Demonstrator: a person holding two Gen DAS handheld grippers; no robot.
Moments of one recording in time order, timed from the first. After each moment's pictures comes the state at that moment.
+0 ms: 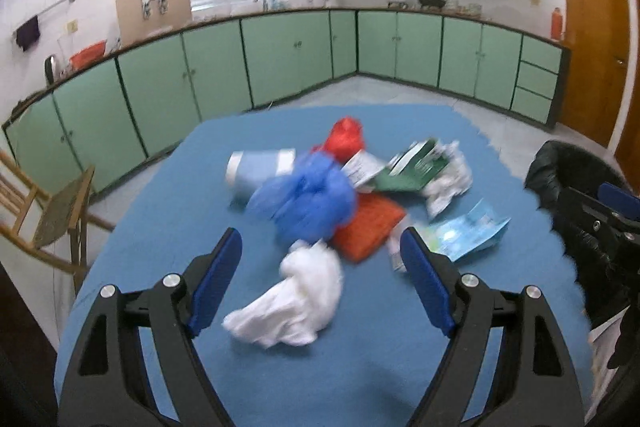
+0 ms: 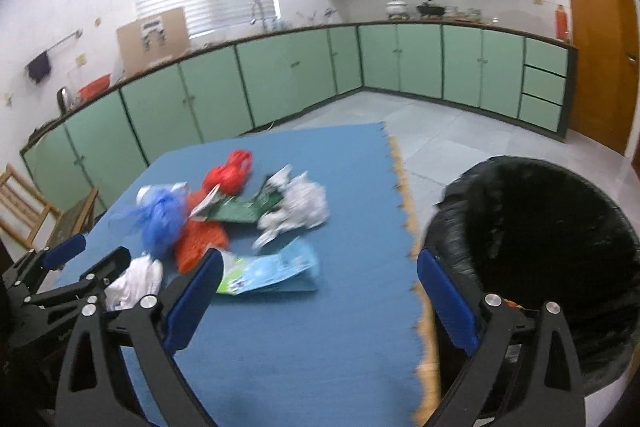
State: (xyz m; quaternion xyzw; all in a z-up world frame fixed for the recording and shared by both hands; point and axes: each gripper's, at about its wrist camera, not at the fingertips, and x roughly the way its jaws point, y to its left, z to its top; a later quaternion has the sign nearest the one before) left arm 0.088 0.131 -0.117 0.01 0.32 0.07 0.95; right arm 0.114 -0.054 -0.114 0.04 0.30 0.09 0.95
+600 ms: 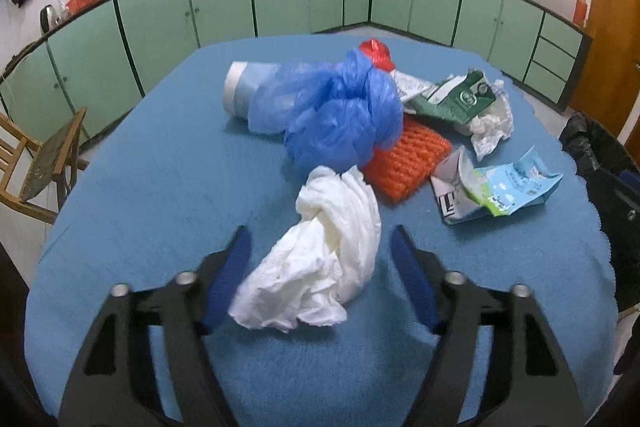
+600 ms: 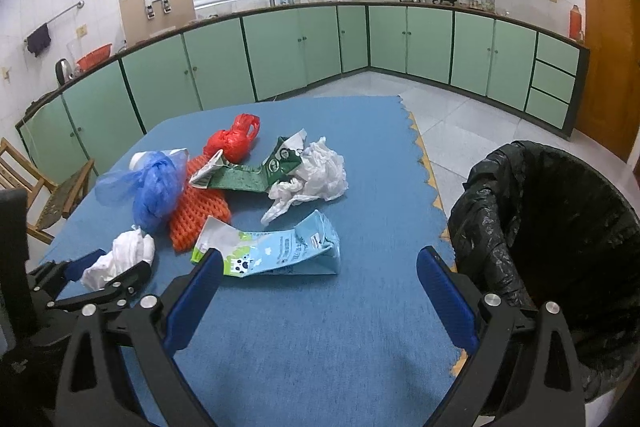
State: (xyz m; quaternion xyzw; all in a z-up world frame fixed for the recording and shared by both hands) left arm 0.110 0.158 -0.171 -0.03 0.40 0.07 0.91; right arm 0.129 -0.032 -0.135 0.02 0.33 0.10 0.94
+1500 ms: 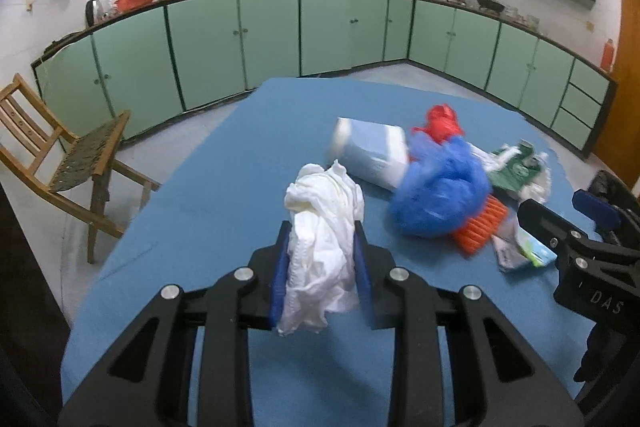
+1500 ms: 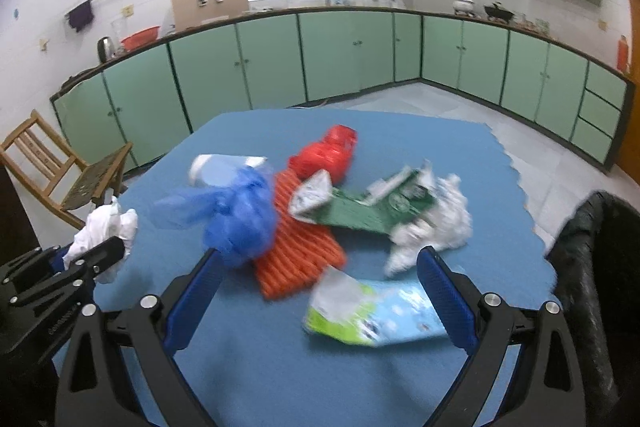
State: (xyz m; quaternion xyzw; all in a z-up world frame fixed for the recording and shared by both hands) left arm 0.091 0.225 -0.127 -0.06 0.34 0.14 0.93; right arm 0.161 0.069 -0.131 -0.02 0.32 0.18 0.93
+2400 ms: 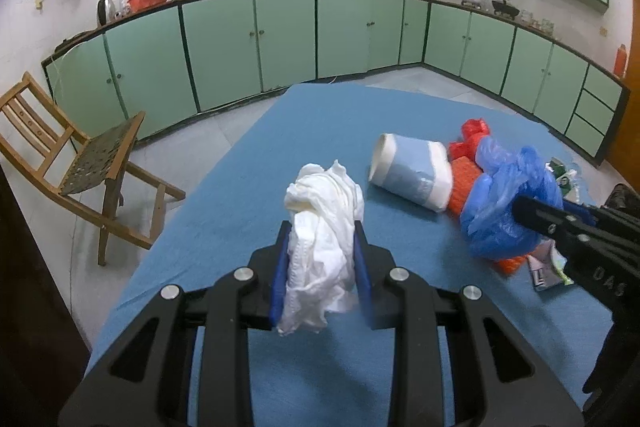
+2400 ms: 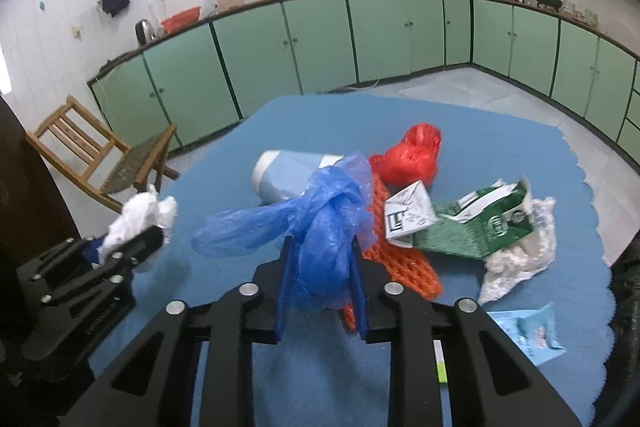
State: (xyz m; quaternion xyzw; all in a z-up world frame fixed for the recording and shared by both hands) left arm 0.098 0.253 -0.119 -0.06 0.34 0.16 0.93; right arm 0.174 0.109 -0.121 -0.01 0.35 0.26 0.90
